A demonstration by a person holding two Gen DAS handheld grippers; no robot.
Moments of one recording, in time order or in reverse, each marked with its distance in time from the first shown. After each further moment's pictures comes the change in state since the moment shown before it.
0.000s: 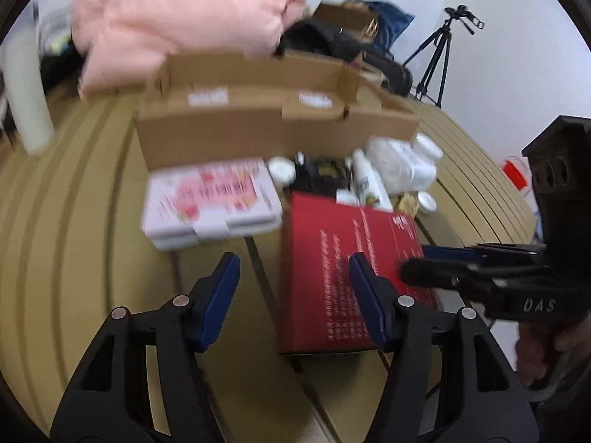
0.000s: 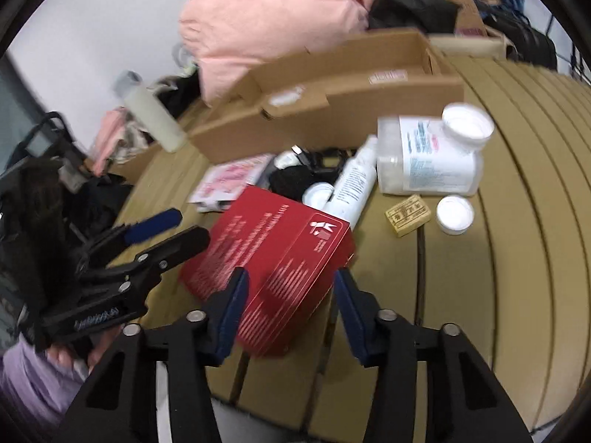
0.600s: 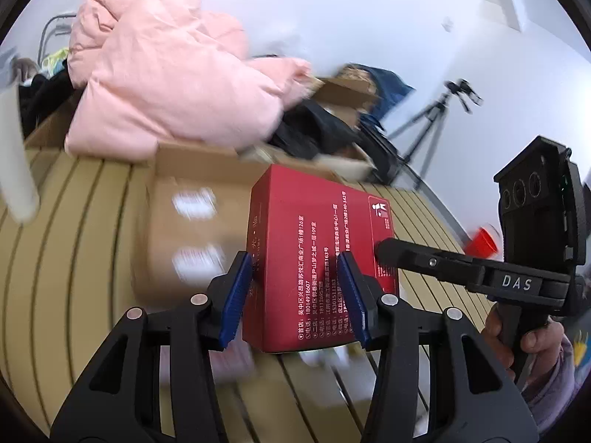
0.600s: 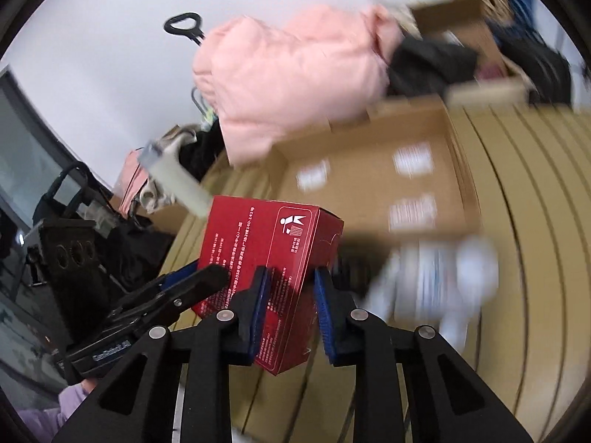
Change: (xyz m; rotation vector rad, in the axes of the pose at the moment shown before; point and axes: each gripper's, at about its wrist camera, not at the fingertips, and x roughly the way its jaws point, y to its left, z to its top) left arm -0.026 0.026 0.143 -0.126 -0.171 -0.081; right arm -0.043 0.012 0.150 -0.040 -0.123 0.123
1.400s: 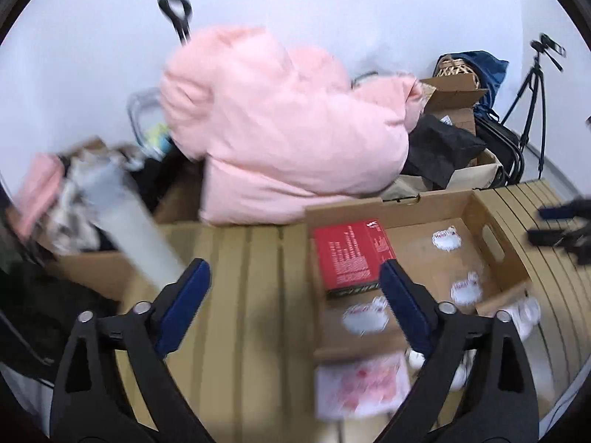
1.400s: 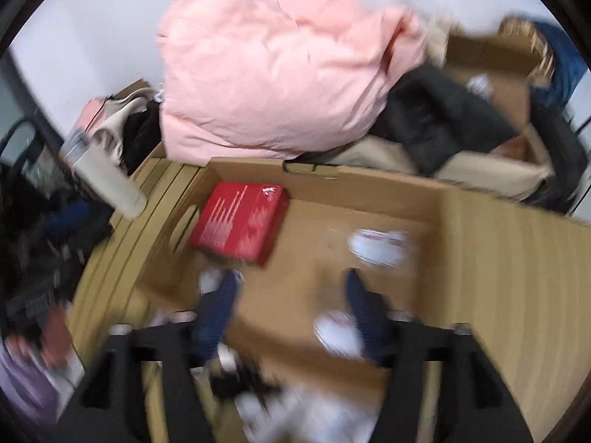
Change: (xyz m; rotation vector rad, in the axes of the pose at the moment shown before) left arm -0.050 0.003 0.038 0.221 -0.067 0.577; right arm 0.011 -0.020 0.065 -0.238 0.115 -0.251
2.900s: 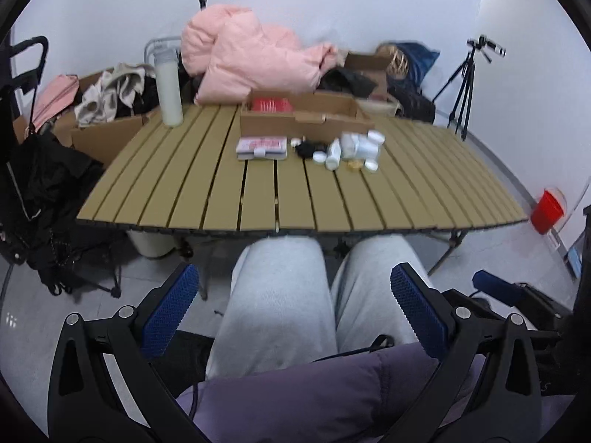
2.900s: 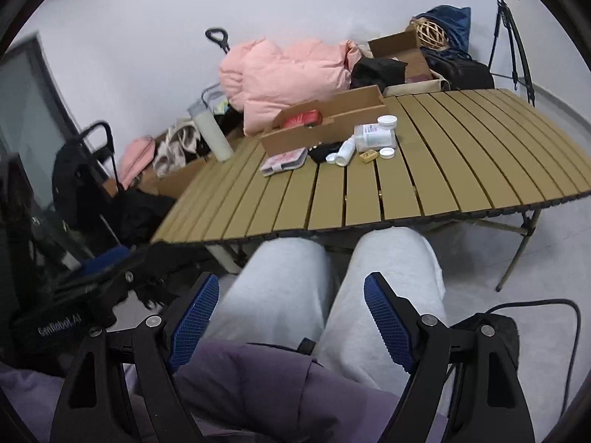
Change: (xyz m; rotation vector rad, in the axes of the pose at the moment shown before) left arm -0.273 -0.086 -0.271 -0.147 0.105 -0.178; right arm -0.209 0.167 -0.399 0.218 -0.196 0.030
